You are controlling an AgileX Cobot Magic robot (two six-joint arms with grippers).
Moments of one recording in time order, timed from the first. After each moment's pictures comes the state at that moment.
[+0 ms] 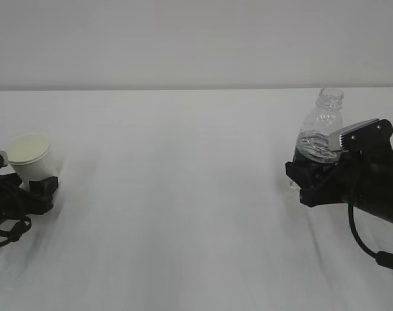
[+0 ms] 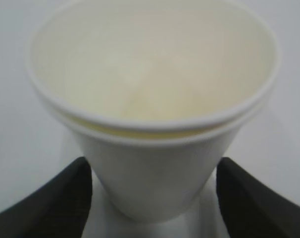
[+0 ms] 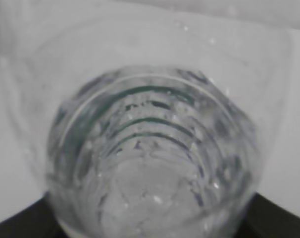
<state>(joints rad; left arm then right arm) -0.03 2.15 -0.52 0.12 -1.15 -0.04 0.07 1.91 -0.53 -0.44 -0.92 0.11</state>
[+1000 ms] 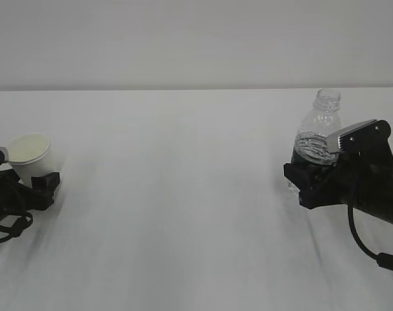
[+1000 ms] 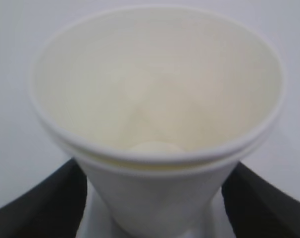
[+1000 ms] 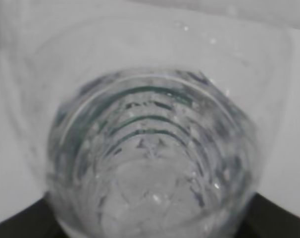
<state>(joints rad) -0.03 2.15 -0.54 0.12 -1.15 -0.04 0.07 1.91 -0.53 -0.46 -0.92 0.11</state>
